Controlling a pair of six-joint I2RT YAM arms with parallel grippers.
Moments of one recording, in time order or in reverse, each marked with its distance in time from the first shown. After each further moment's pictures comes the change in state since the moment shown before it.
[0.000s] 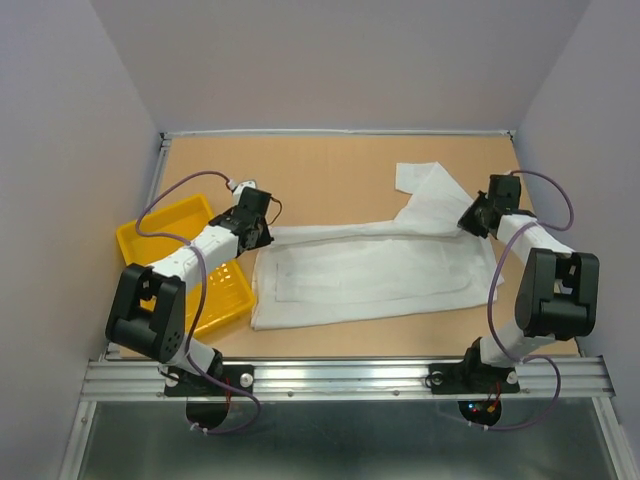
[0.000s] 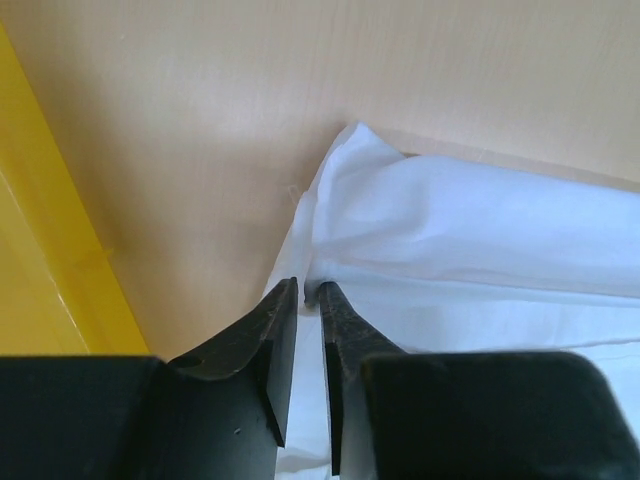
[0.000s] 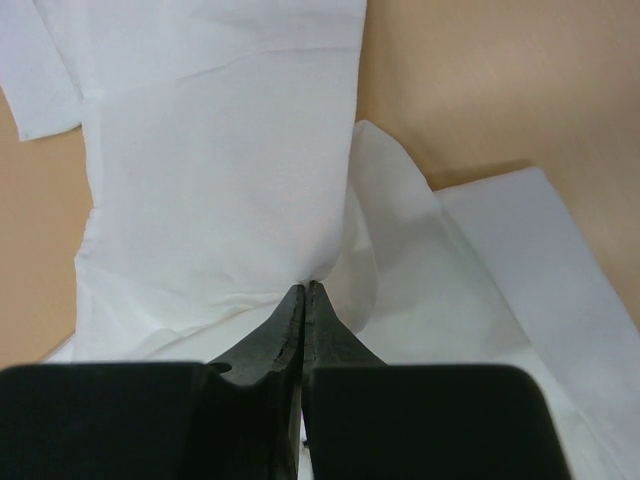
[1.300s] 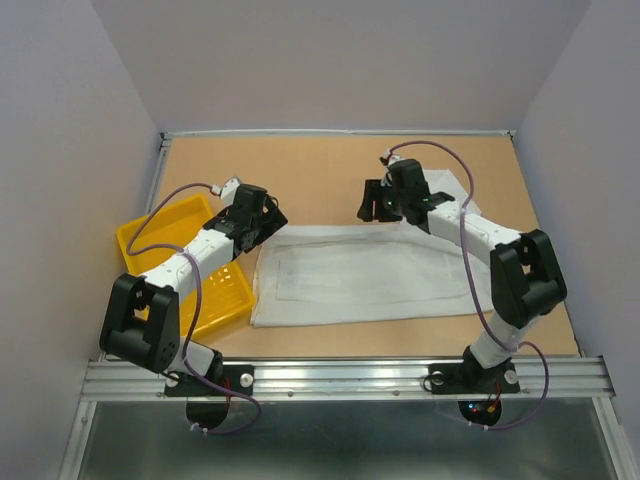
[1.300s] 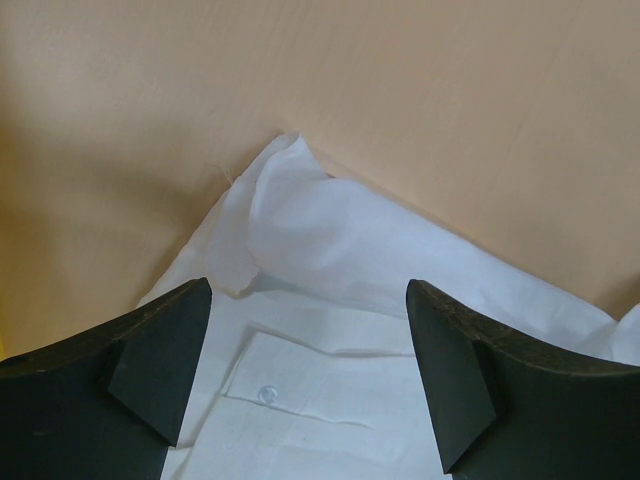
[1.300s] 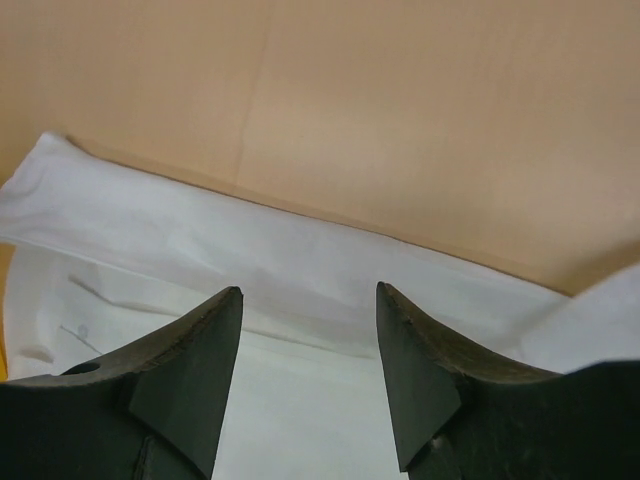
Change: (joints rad) left arm -0.001 -0.069 -0.026 0.063 0.065 -0.375; right arm 0.554 0.084 0.189 0.049 -0.078 -0.142
